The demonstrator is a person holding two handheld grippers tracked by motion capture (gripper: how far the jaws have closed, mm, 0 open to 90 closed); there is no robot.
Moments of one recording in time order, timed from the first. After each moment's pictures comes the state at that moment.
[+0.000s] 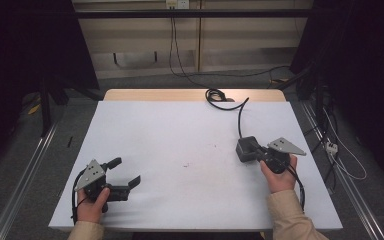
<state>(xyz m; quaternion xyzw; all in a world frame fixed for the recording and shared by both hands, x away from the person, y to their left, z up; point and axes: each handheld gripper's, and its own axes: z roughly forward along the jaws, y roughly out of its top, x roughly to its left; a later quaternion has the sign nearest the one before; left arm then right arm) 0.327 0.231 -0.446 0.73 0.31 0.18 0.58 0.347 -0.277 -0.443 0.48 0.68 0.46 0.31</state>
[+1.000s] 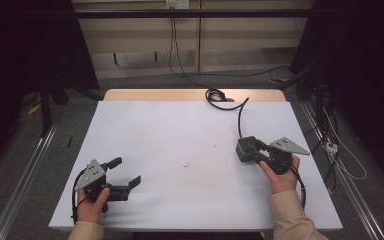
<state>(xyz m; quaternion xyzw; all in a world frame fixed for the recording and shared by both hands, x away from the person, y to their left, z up) 0.328 0.230 -0.445 0.73 0.31 0.18 0.58 0.345 -0.281 -0.439 0.49 0.67 0.48 0.29</state>
